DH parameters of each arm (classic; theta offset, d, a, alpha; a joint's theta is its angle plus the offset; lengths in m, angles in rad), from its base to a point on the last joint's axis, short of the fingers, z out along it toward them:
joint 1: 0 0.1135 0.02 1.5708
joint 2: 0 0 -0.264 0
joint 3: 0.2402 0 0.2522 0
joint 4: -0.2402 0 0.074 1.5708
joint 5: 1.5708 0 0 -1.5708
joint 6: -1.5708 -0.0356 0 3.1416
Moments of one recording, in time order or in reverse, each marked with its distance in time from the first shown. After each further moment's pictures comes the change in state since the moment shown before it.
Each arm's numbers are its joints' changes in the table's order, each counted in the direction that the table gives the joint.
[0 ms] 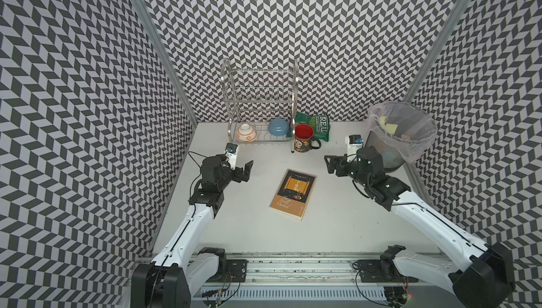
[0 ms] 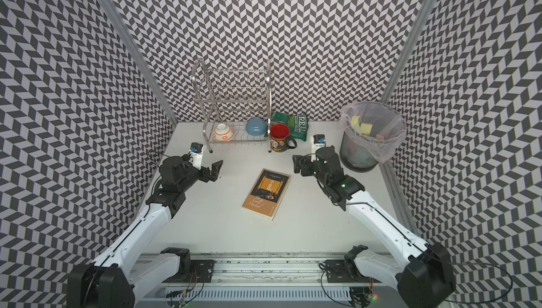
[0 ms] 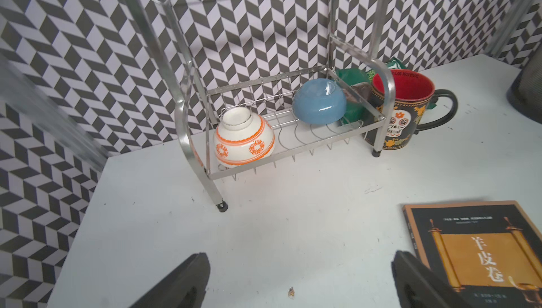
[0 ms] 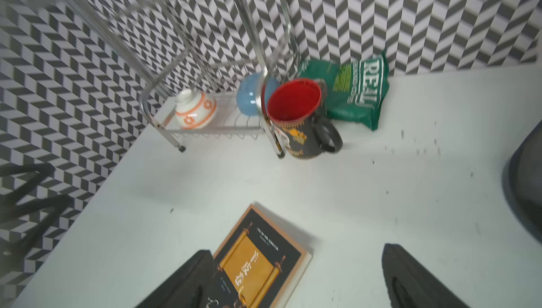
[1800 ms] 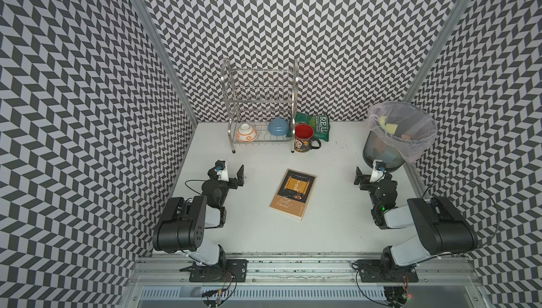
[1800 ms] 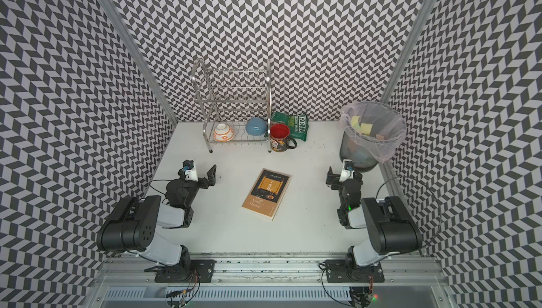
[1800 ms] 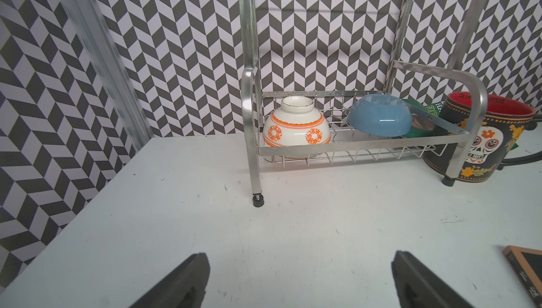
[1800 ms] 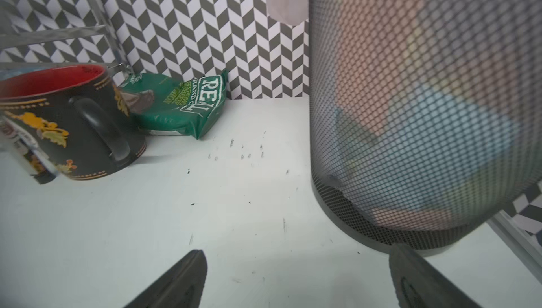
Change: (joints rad) left arm 0.121 -0.529 -0.354 1.149 0.005 0.130; right arm -0.436 -0.418 -0.555 1.302 0.037 0.338
